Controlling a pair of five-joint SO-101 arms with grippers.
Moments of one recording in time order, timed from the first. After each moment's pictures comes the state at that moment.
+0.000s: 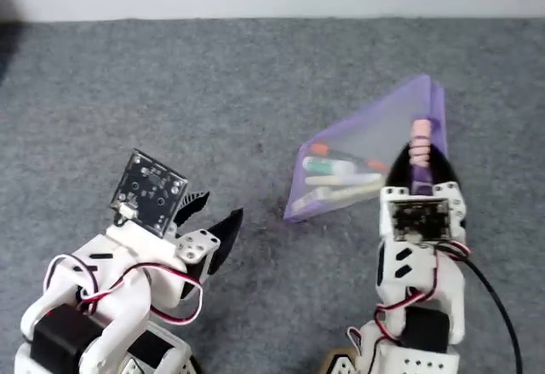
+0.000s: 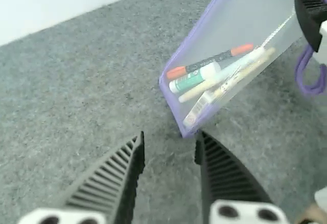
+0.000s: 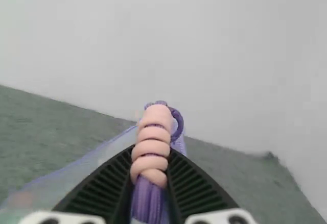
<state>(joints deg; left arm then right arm) 24.7 -69.2 32.0 85.5 3.9 4.4 -93.9 77.3 26.4 21.1</state>
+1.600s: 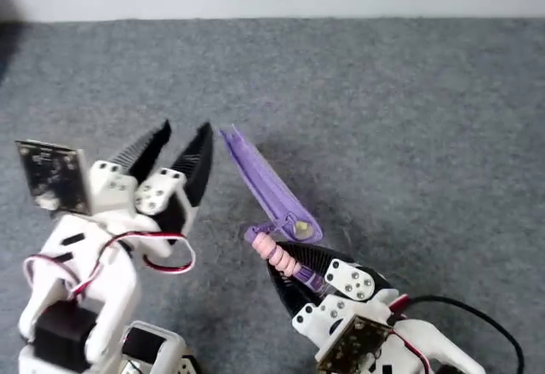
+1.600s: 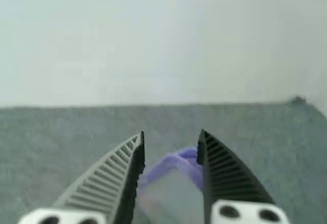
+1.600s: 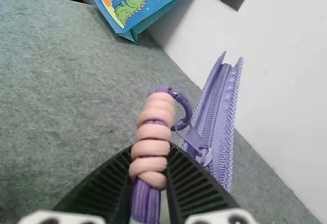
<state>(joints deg) 14.3 -69.8 36.7 59.6 16.3 -45.5 -104.8 61.5 69.4 25.7</state>
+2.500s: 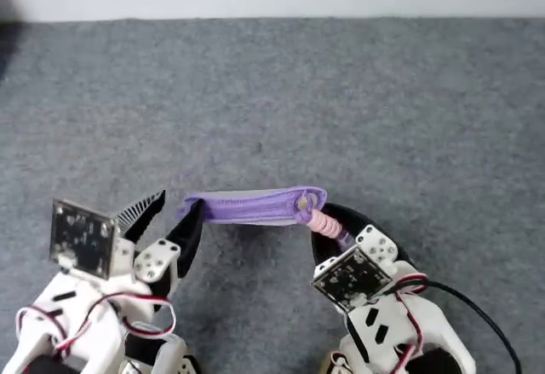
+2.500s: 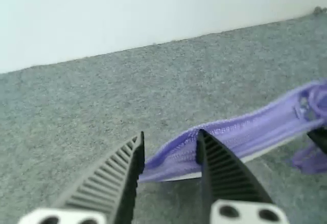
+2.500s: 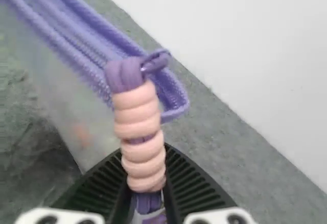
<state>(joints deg) 15.6 -86.5 42.3 82.6 4.4 -24.3 -104.3 63.6 66.4 27.5</state>
